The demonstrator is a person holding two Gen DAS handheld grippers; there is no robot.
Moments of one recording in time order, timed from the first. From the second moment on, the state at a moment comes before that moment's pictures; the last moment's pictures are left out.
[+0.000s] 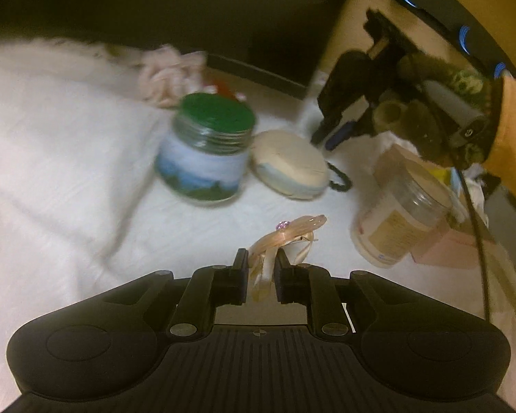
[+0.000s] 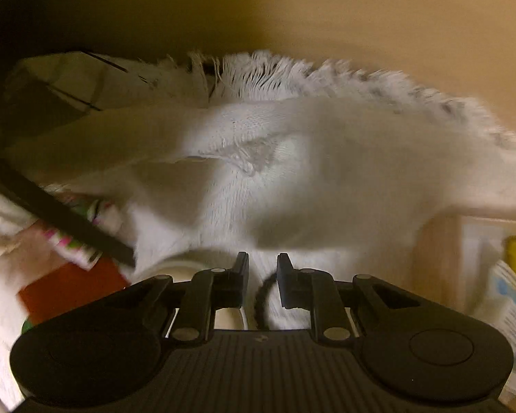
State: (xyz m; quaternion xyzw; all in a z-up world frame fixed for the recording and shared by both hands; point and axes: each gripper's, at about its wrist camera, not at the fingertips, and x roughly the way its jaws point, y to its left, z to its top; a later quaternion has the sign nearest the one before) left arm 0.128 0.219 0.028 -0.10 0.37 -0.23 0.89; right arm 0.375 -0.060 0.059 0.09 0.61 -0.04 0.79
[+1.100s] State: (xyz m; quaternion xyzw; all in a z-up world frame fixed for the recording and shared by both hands) left arm 0.179 0.192 -0.001 -0.16 0.42 -0.24 0.86; right arm 0.338 -0.037 0.084 0.11 0.68 0.16 0.71
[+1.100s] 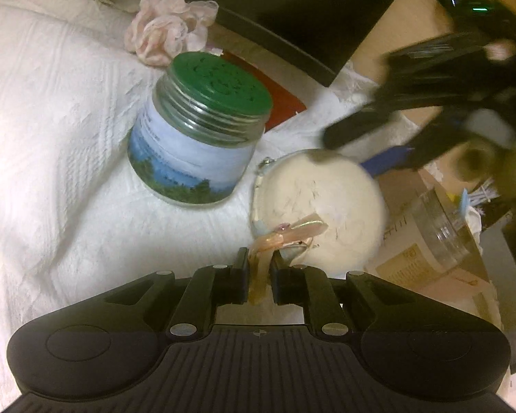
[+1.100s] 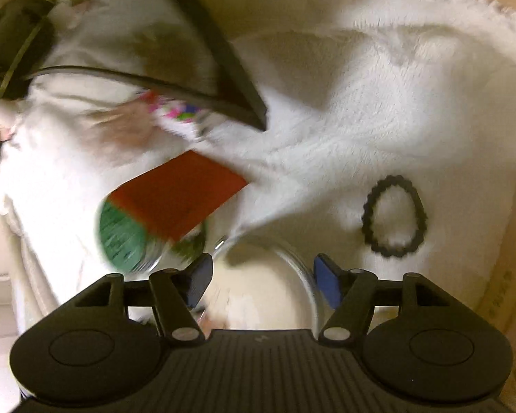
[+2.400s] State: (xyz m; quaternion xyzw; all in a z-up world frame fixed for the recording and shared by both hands) left arm 0.184 0.182 0.003 -0.10 0.41 -0.24 0.87; right arm 0.284 -0.028 0.105 0.07 0.63 0.15 0.76
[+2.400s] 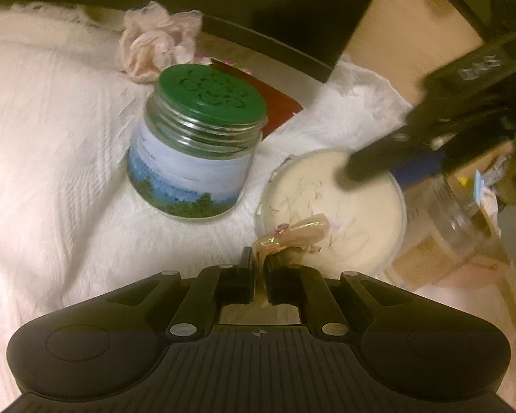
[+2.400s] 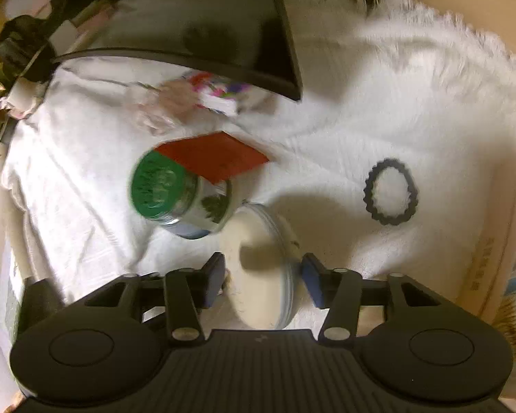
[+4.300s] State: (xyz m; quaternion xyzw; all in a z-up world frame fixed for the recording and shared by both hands) left arm 0.198 0.140 0.175 -0.02 0.28 -0.29 0.92; right arm 0.216 -0.118 0.278 0.06 0.44 0.16 0.88
